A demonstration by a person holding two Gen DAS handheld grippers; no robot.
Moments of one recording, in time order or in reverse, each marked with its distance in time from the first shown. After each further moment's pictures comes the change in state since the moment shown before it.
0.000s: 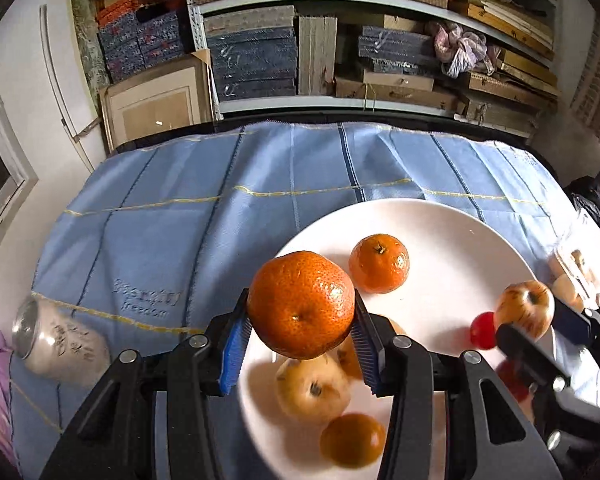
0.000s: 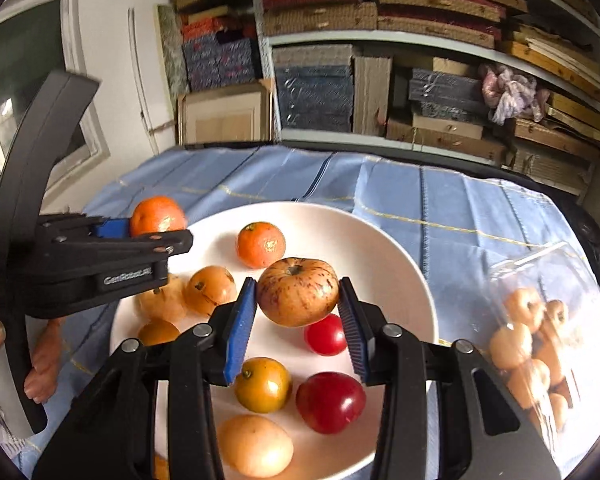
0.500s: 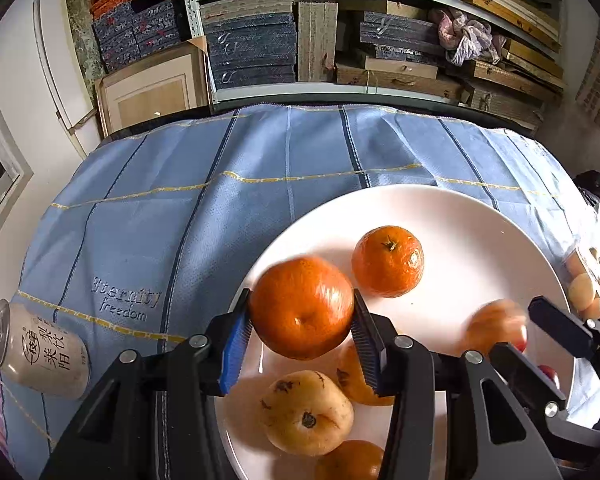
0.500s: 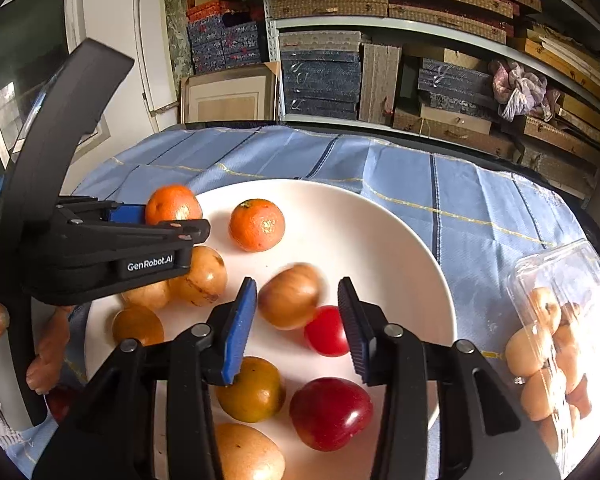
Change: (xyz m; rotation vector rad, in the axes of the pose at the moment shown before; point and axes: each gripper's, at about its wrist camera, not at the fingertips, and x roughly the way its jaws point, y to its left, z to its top) left arm 0.024 -0.002 0.000 -0.008 0.038 0.003; right arm 0.019 -0.004 -0.006 -0.024 0.017 -0.002
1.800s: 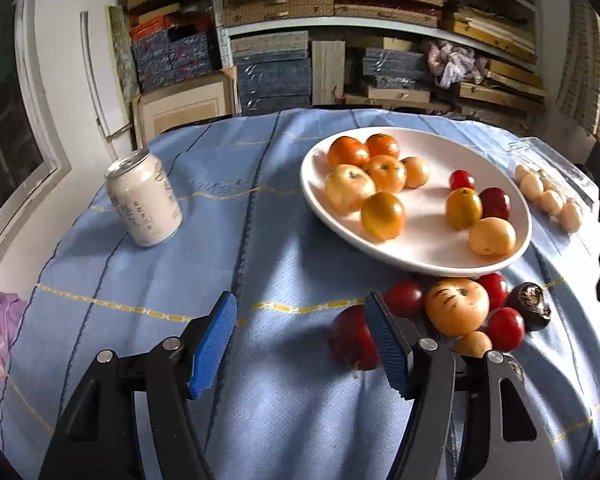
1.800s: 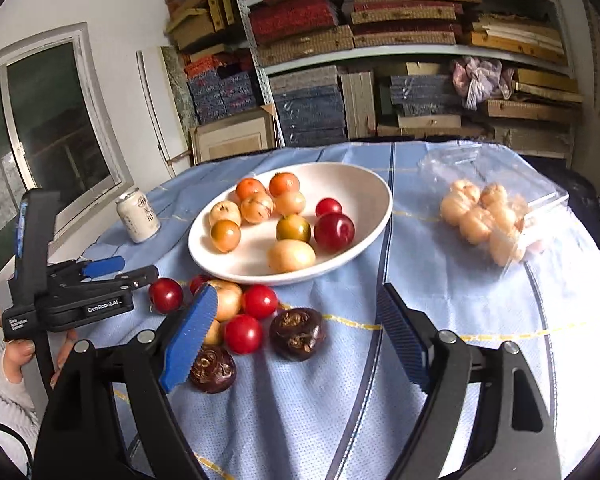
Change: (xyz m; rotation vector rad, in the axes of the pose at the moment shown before) left arm -0.119 0.024 -0.166 0.002 -0.169 0.029; right arm -0.160 0.013 -0.126 0.151 -0.136 0.053
